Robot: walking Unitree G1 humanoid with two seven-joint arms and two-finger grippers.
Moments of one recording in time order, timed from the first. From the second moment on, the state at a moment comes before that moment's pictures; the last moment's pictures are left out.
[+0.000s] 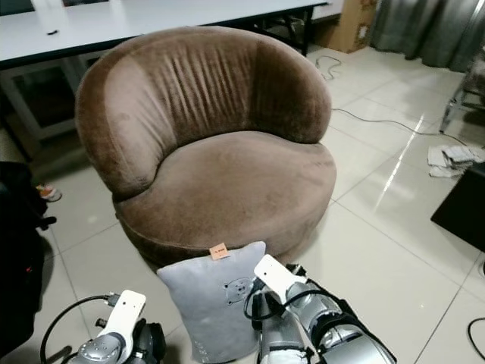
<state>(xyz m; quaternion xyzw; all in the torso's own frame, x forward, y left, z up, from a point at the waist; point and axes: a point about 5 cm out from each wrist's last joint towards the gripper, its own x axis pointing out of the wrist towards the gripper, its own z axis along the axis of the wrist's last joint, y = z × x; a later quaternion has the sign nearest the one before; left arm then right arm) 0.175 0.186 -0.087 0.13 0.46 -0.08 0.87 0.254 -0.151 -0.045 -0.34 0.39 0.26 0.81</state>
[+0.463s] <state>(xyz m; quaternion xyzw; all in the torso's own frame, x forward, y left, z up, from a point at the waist) 0.178 0.190 -0.084 0.14 0.46 -0.07 0.88 0.260 -0.149 -0.040 -0.35 0.38 0.26 0.82</state>
